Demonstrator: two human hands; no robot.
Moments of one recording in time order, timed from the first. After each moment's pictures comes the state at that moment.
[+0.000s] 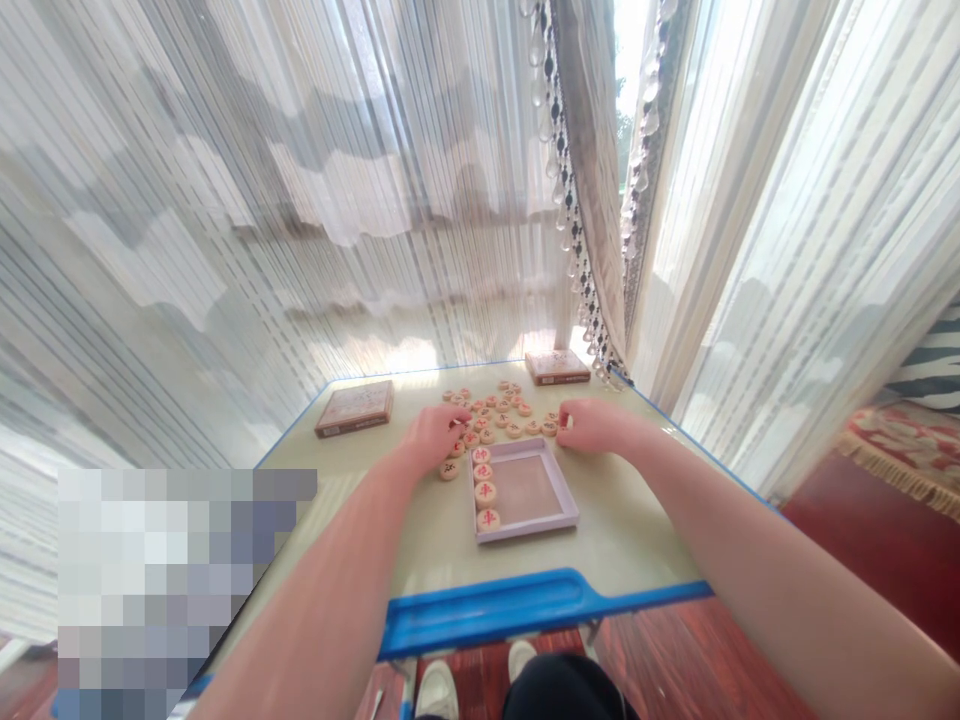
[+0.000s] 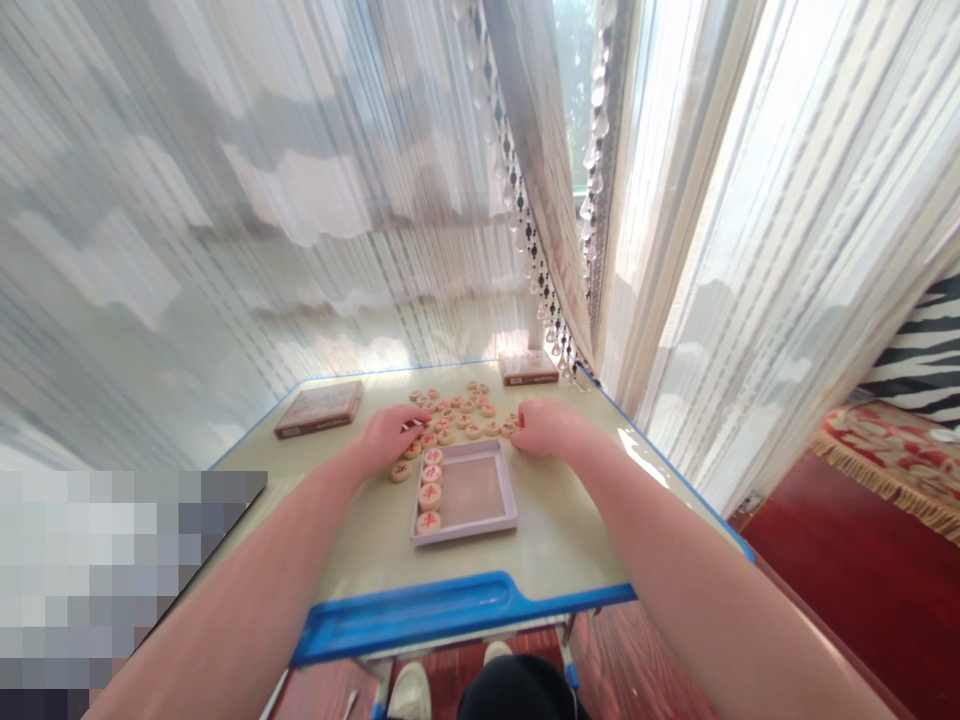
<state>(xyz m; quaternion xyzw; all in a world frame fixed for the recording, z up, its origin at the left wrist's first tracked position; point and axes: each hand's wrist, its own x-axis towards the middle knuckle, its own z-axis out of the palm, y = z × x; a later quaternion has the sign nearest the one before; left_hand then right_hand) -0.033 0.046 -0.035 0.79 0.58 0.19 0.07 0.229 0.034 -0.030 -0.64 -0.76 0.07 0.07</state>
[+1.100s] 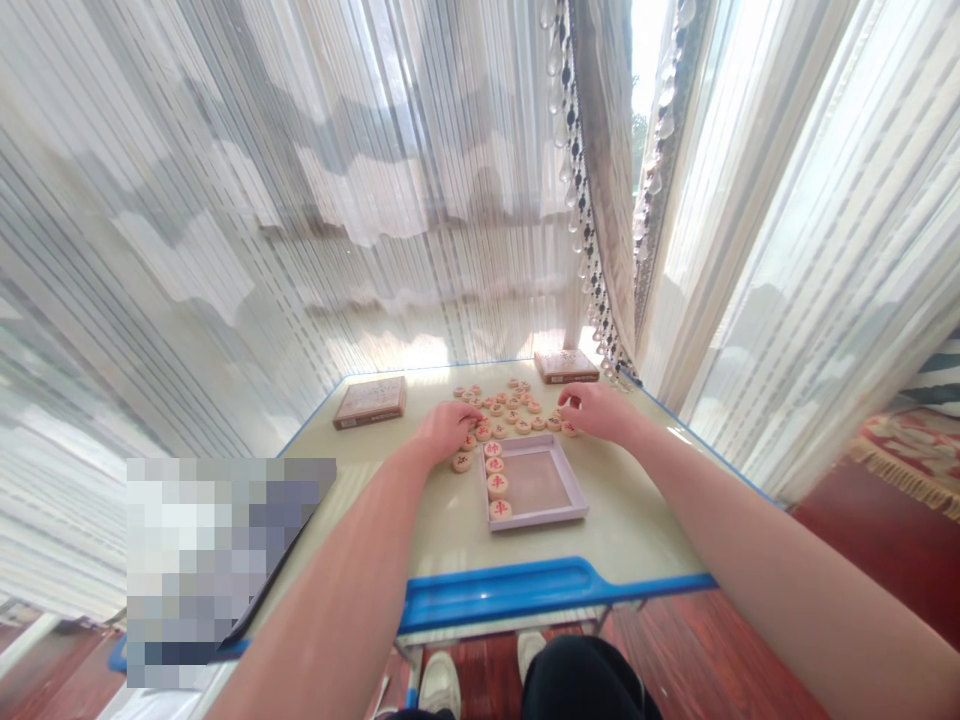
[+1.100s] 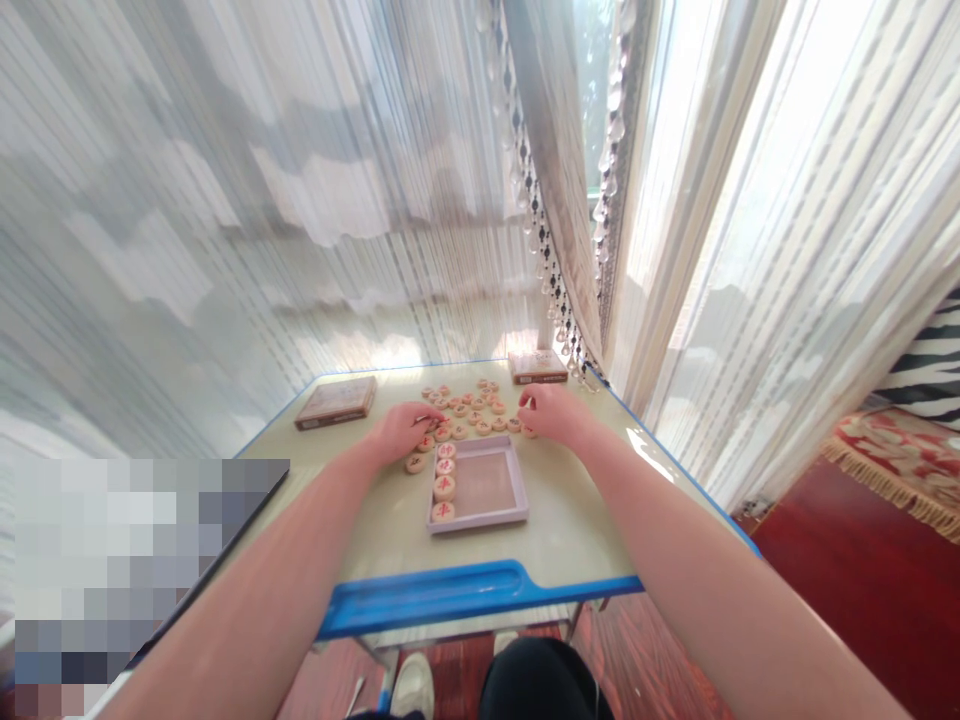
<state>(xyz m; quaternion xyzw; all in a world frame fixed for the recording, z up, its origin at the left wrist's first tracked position) -0.037 0.051 -0.043 0.81 0.55 0.21 0.08 0.229 0.046 -0.034 -0.60 -0.77 0.05 0.21</state>
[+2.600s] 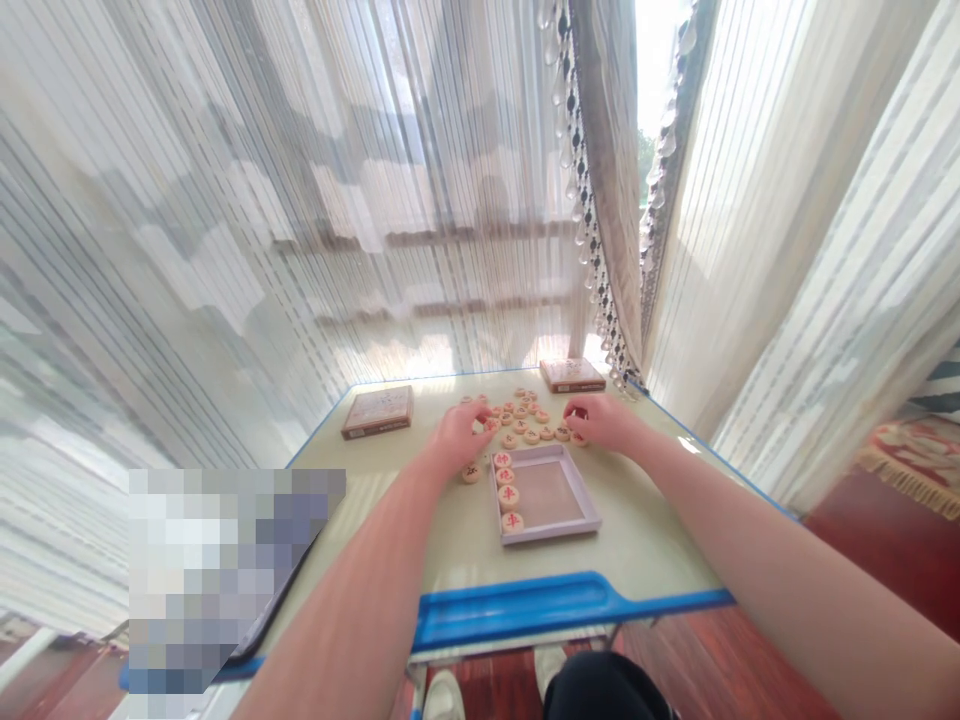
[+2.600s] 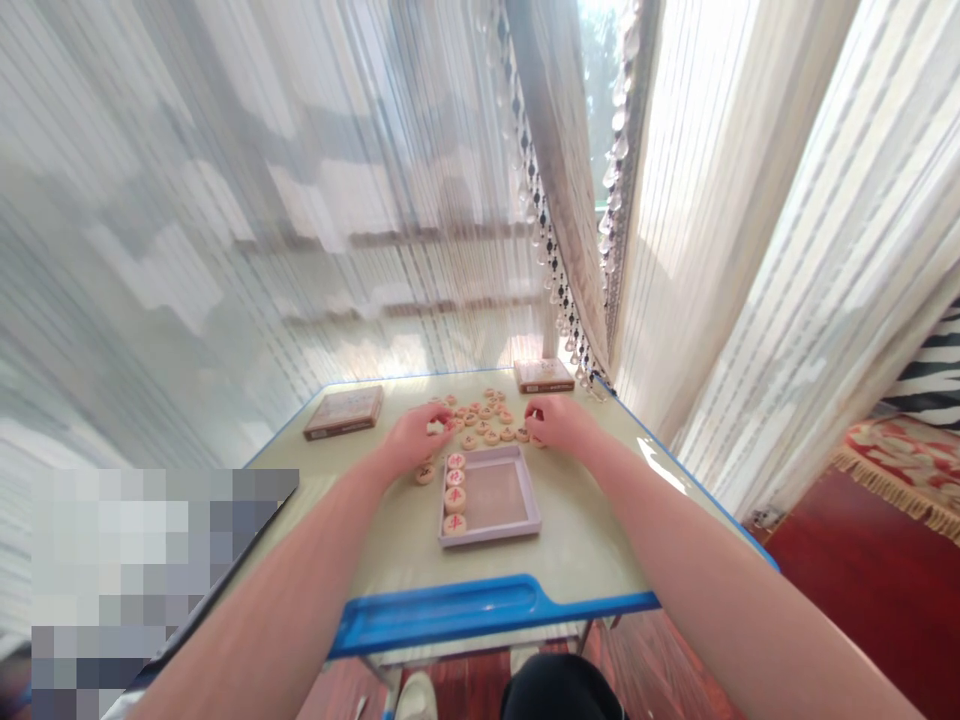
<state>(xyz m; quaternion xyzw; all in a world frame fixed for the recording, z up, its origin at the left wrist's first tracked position) -0.032 0.049 -0.044 0.79 0.54 0.27 0.07 0.225 0.046 -0.038 -0.58 -0.78 0.07 0.24</state>
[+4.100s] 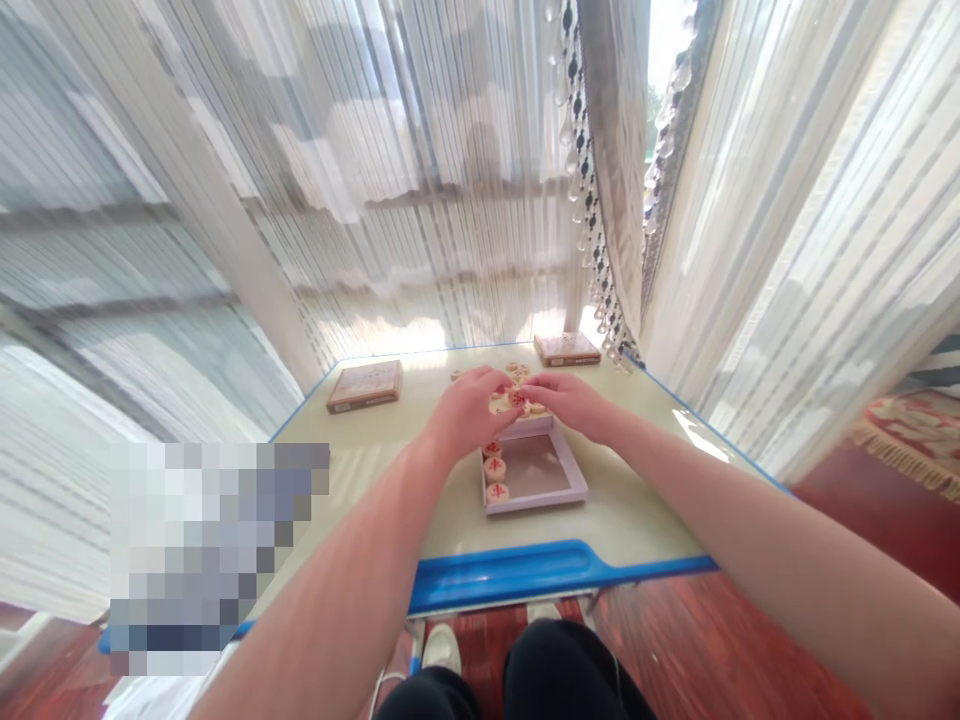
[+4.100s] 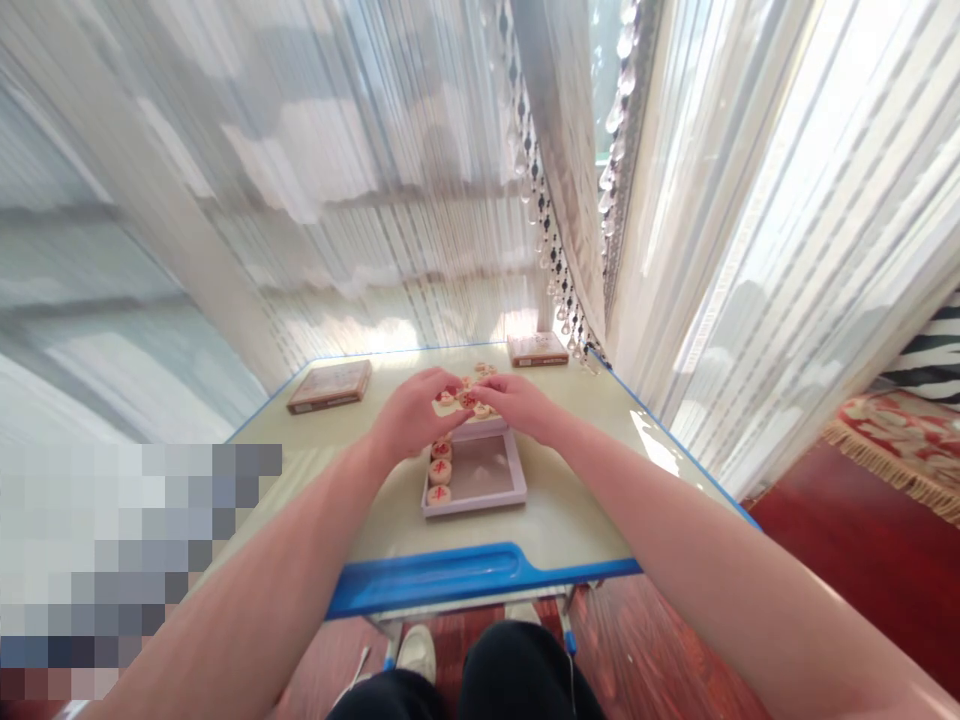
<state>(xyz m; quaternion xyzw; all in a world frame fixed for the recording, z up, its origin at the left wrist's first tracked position) 0.008 0.012 -0.021 0.84 0.42 0.33 -0.02 0.186 0.023 -0.032 -0.43 -0.71 0.39 0.40</state>
